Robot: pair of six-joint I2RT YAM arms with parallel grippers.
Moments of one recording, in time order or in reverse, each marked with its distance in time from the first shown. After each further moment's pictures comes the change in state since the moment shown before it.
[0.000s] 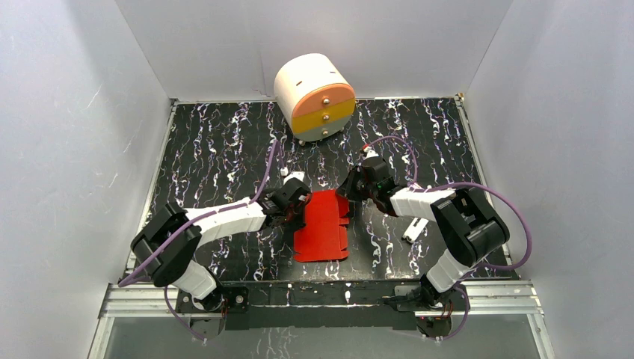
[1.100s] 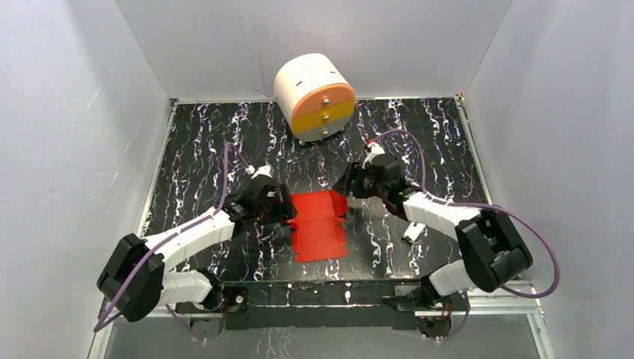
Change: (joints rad) left arm 0.136 -0.258 -0.137 0.008 0.048 -0.101; right arm -0.017 -0.182 -0.014 -0.074 -0.059 -0.137
